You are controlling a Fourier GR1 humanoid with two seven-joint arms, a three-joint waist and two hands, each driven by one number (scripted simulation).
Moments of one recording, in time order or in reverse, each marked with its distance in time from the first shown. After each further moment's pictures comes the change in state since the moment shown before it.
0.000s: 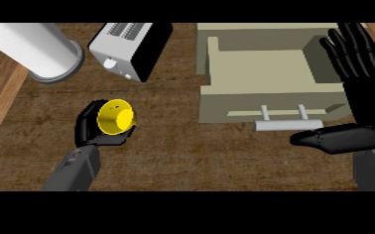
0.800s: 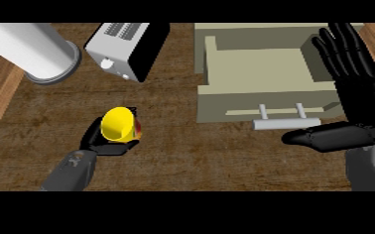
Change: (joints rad) left arm -0.017 0.050 -0.213 0.116 -0.158 -0.344 0.153; right arm -0.015 0.015 0.028 0.011 0.020 -0.010 -0.002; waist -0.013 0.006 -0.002
